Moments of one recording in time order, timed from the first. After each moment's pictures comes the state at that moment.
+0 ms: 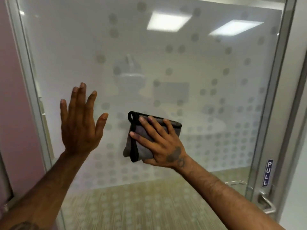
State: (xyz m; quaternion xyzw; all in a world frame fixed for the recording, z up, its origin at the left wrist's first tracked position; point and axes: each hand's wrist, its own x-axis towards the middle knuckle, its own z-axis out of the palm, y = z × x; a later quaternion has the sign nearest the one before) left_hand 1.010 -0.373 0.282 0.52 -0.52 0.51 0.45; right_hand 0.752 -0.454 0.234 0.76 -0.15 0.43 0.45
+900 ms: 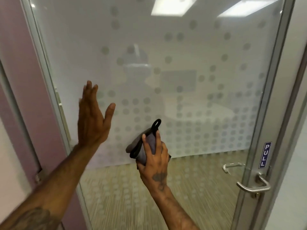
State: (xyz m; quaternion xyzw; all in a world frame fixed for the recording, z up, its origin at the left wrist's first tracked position) left_hand 0.976 -0.333 0.271 0.56 -0.58 0.29 0.52; right_hand 0.797 -0.357 0.135 0.73 -0.44 0.52 0.04
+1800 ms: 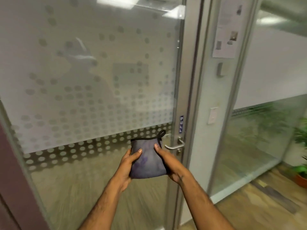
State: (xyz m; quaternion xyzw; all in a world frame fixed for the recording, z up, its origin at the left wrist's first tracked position) left_hand 0.705 -0.233 0.111 0.38 -0.43 -0.61 0.55; right_hand 0.531 -0.235 0.124 0.45 -0.43 0.47 -0.62
